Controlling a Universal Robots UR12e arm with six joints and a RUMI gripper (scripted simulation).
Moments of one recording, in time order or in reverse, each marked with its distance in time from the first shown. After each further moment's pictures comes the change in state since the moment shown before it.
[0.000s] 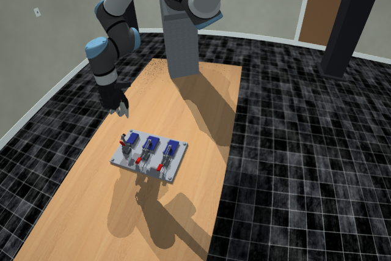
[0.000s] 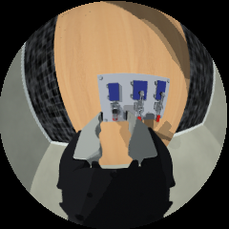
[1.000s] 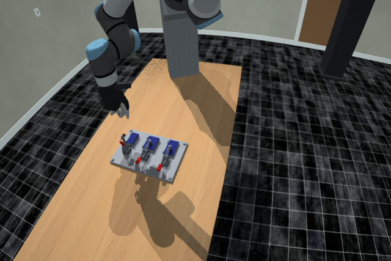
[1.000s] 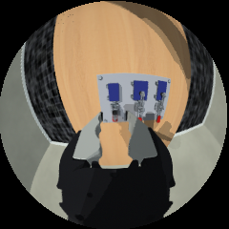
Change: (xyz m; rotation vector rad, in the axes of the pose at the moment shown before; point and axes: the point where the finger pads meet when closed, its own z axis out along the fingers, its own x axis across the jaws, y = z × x) arm 0.000 0.000 0.007 0.000 0.000 0.000
